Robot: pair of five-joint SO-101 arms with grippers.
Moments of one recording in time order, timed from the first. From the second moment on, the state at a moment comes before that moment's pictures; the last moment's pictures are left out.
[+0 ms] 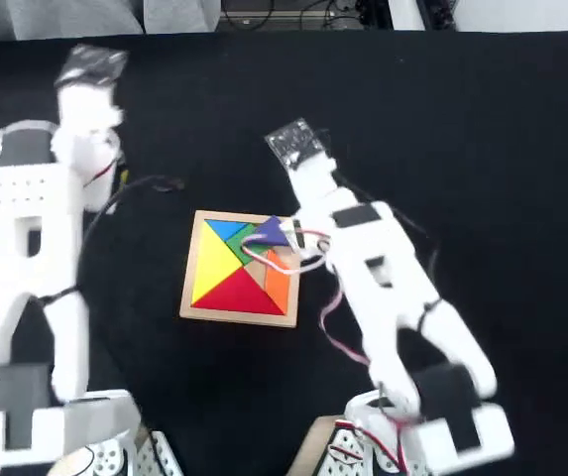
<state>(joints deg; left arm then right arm) -11.6 -9.1 5.6 80.7 -13.0 -14.5 -8.7 38.8 43.6 14.0</state>
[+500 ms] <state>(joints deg) -18.3 -17.3 50.9 35.9 0.1 -14.4 2.9 30.8 44.7 14.0</state>
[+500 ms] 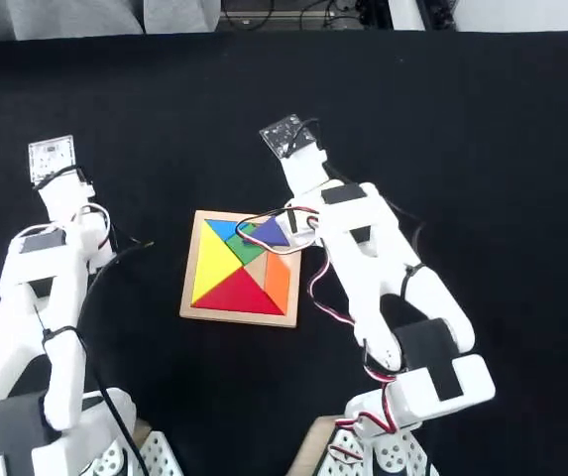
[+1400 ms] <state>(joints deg) -18.7 -17.4 54.6 30.5 0.1 -20.8 -2.4 38.6 48.2 19.5</state>
